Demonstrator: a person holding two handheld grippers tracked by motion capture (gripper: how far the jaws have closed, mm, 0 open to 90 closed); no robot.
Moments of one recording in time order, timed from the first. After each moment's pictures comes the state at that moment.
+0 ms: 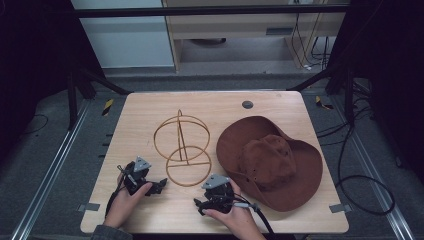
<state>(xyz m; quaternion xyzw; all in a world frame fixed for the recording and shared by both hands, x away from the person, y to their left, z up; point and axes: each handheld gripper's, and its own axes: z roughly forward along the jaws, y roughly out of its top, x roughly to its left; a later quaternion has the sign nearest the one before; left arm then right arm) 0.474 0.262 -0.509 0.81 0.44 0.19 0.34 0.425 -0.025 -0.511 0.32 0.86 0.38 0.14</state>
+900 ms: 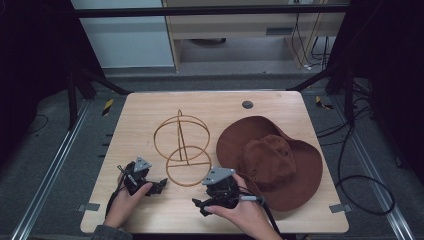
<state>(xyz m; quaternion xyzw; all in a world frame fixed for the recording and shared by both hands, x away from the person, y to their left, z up) 0.474 0.262 -0.509 0.81 0.44 0.19 0.34 0.410 -0.037 -0.431 0.26 0.87 0.40 0.12</state>
